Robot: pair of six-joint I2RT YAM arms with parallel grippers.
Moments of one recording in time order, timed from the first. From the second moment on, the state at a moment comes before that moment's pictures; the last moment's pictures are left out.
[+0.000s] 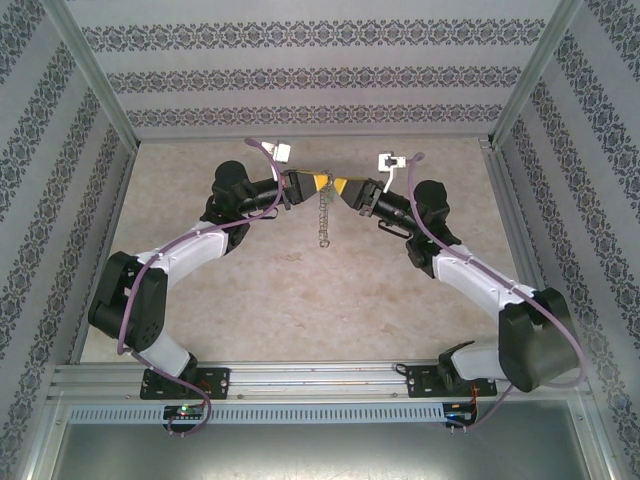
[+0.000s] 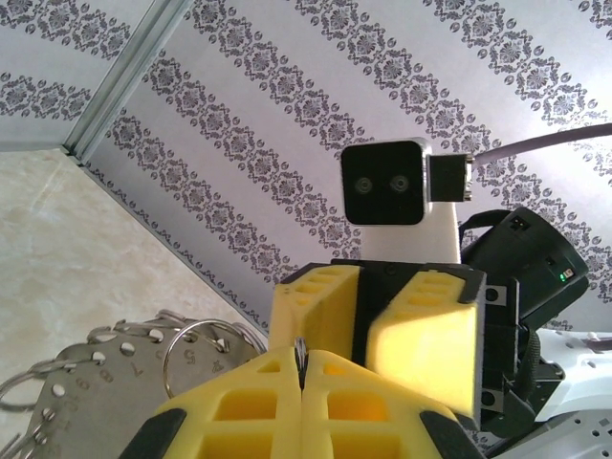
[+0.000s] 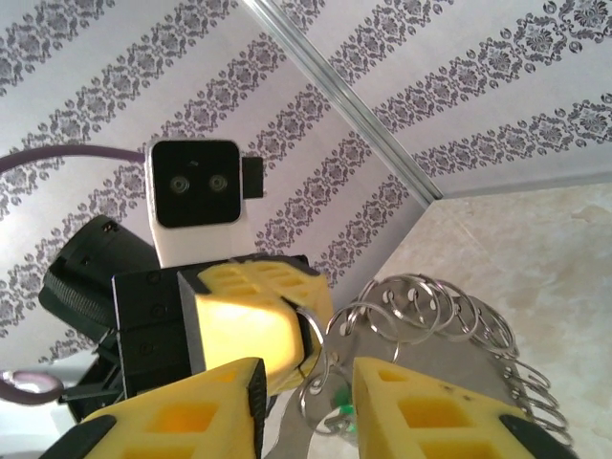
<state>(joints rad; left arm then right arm) -0.40 1.60 1.02 0.72 0.84 -0.80 0.39 1.35 0.79 0.68 -0.65 0.85</state>
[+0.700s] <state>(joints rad) -0.40 1.60 1.02 0.72 0.83 -0.80 0.43 1.45 0.79 0.86 -0.62 0.96</state>
